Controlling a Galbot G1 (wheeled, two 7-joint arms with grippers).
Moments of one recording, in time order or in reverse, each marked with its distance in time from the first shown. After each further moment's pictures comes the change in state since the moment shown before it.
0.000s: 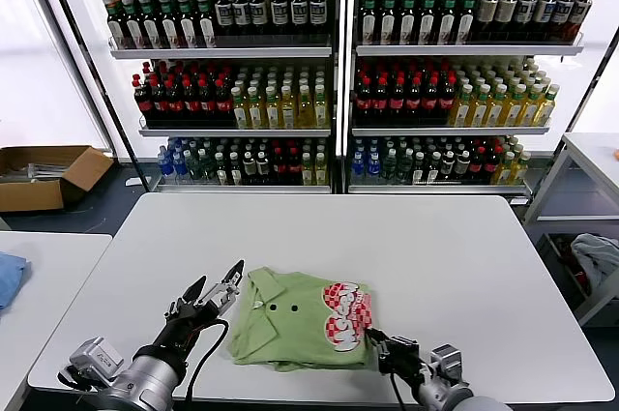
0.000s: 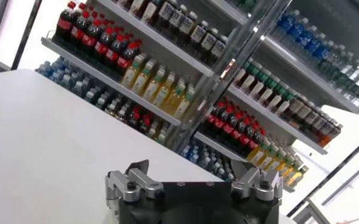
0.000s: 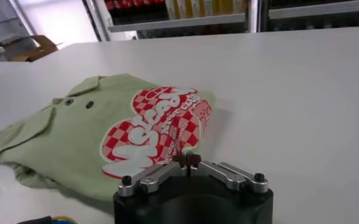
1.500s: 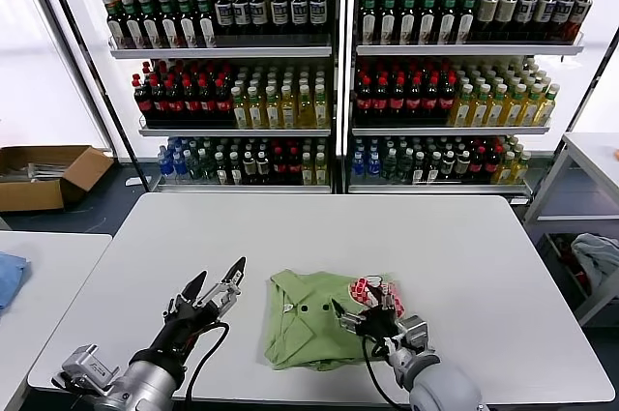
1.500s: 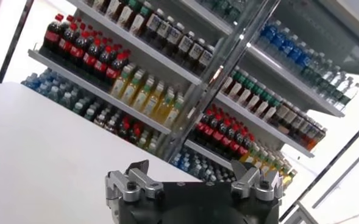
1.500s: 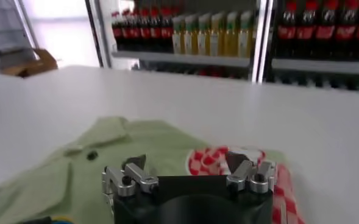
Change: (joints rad) left arm 0.034 -0.019 -0.006 -0.032 0.068 -0.019 0.079; right arm 0.192 0.121 -0.118 -0.068 -0.195 0.082 -0.001
